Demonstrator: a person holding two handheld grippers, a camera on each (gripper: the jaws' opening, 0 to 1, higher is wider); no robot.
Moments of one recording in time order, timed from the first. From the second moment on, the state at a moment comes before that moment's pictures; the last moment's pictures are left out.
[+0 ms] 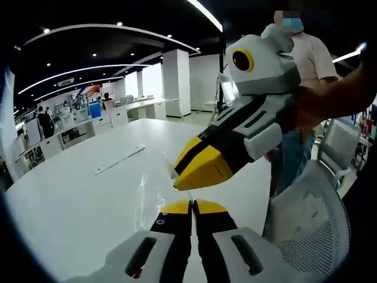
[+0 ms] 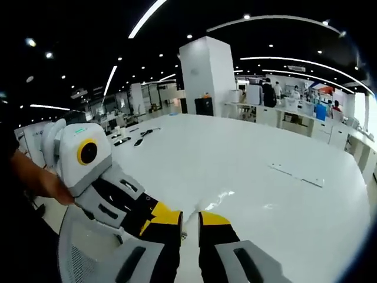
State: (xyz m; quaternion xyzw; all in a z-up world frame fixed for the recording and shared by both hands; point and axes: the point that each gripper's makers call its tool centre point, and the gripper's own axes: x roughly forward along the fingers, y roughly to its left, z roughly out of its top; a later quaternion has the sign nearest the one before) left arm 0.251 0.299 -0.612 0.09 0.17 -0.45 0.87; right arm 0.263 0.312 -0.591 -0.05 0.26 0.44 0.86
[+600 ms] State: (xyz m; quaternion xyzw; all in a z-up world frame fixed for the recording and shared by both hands) left arm 0.250 0.307 -0.613 0.11 0.17 -0.45 0.87; right arm 0.259 0.316 -0.603 -0.15 0.26 0.45 0.84
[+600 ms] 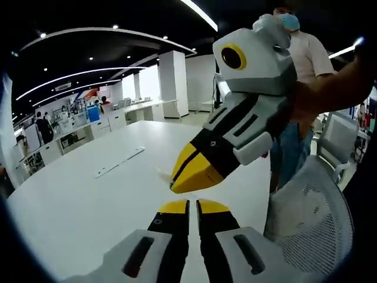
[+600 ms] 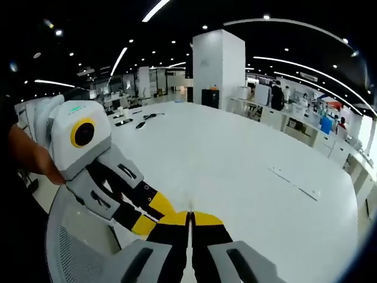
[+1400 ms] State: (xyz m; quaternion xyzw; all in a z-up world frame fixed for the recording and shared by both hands) left arm 0.251 0.347 -0.629 0.12 0.18 -0.42 0.88; right arm 0.310 0.263 -0.592 -0.25 0.24 0.38 0.86
